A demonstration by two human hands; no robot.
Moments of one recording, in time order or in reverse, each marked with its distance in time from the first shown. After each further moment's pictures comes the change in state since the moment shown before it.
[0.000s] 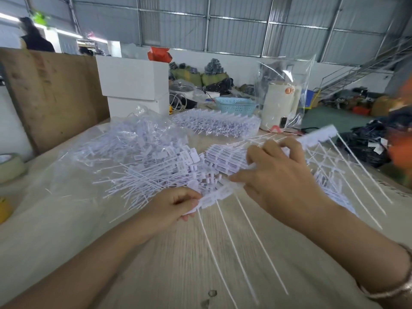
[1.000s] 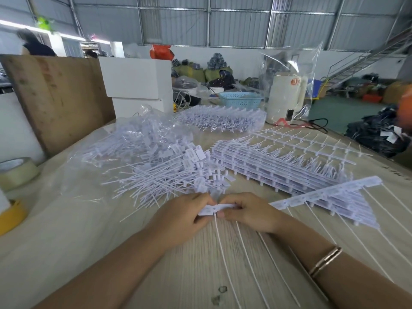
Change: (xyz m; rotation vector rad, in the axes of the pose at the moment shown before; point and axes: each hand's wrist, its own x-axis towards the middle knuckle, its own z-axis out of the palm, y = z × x) left_hand -0.007 -0.010 0.011 0.751 0.026 0.440; right_hand -0.012 -0.030 0.105 1.288 -0.543 0.271
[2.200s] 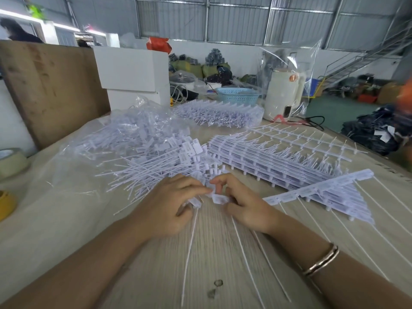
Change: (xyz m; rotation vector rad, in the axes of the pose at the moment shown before) left_hand -0.002 -0.013 -0.018 0.016 0.030 0.142; right_hand -0.009 -0.012 0.007 0.065 0.102 -0.215
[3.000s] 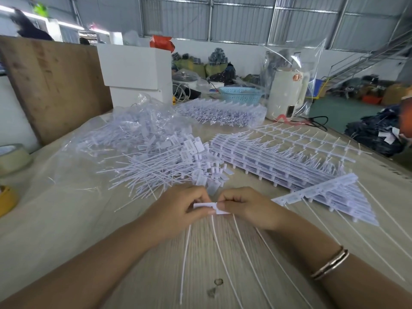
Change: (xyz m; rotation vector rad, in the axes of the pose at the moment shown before) left_hand 0.003 0.014 0.013 -0.268 0.013 -0.156; right_hand -0.001 -0.004 -0.007 -0.010 -0.140 0.173
